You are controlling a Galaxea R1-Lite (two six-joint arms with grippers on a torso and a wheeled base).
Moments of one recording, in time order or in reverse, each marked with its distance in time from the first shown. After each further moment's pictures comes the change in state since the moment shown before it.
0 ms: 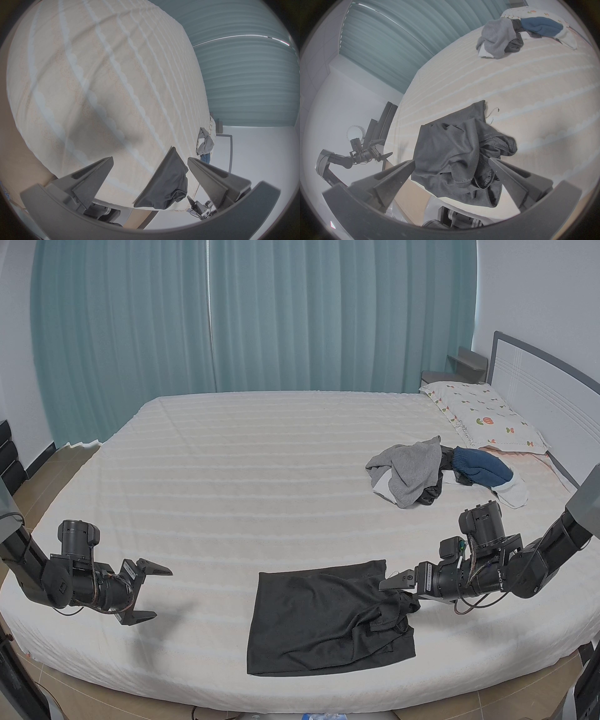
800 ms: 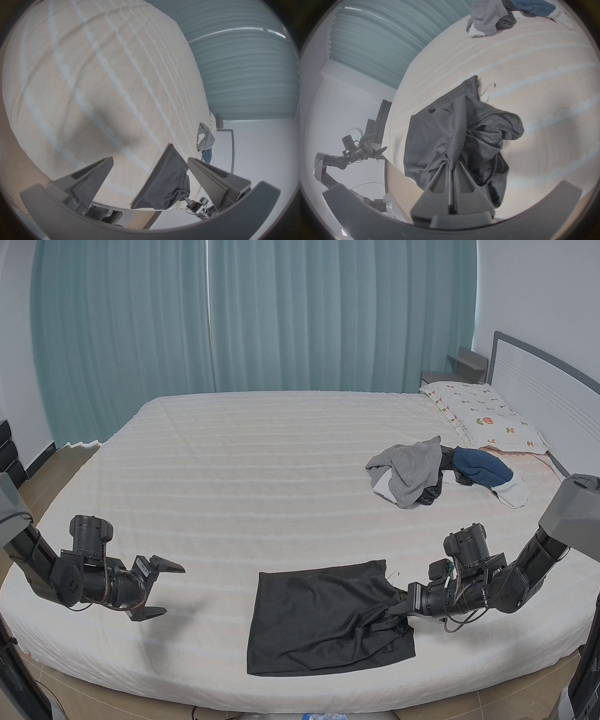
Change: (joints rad) left arm -0.119 0.026 -0.067 0.006 0.084 -0.004; right arm 0.011 0.098 0.042 -0.068 0.008 0.047
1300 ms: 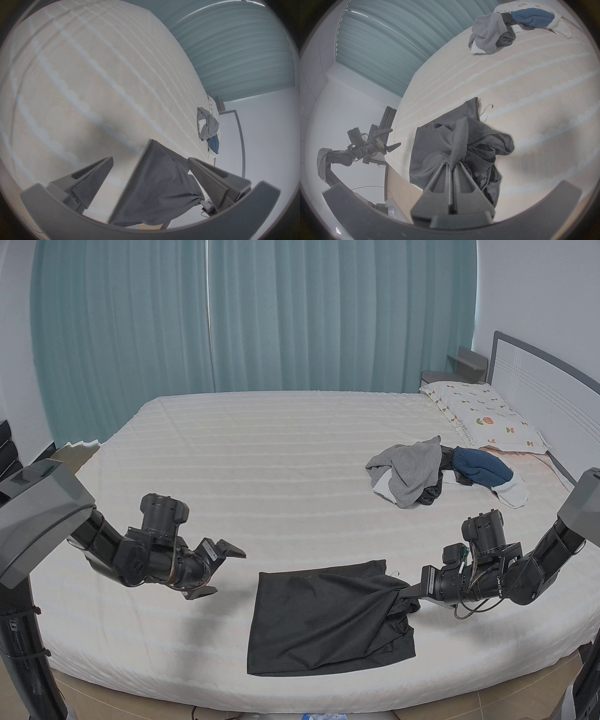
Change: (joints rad) left arm -0.256 0.196 -0.369 0.130 0.144 0.000; right arm -0.045 -0.068 0.013 -0.039 0.007 -0.015
